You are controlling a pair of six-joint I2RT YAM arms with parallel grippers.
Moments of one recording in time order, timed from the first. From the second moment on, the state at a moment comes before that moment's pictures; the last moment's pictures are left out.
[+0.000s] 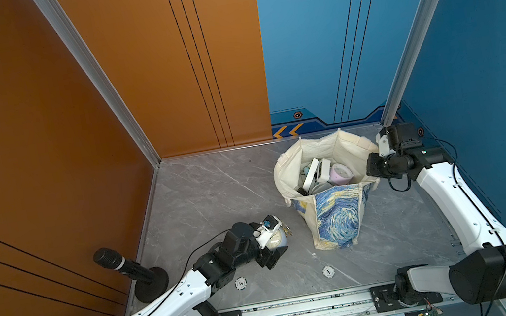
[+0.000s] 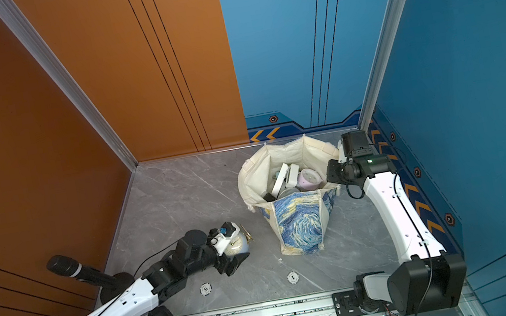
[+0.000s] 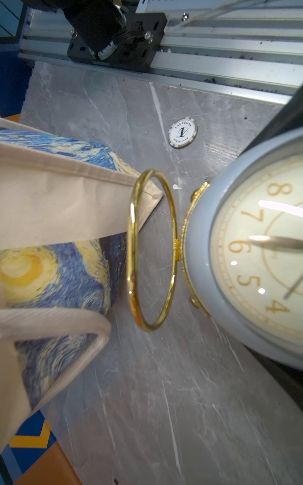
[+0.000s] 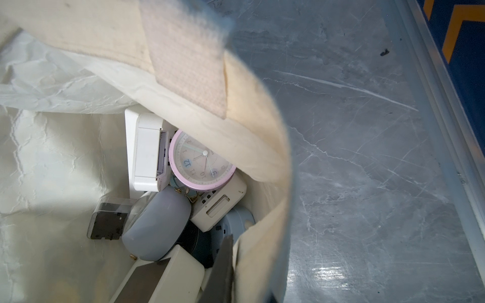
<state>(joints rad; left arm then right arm) -0.80 0.92 0.56 -0.20 0.13 0.09 0.00 1.29 1.30 -0.94 -0.12 0.31</state>
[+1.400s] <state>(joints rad) -0.76 1.94 1.75 -0.49 0.33 0.14 0.01 1.30 1.31 -0.95 -0.12 0.30</state>
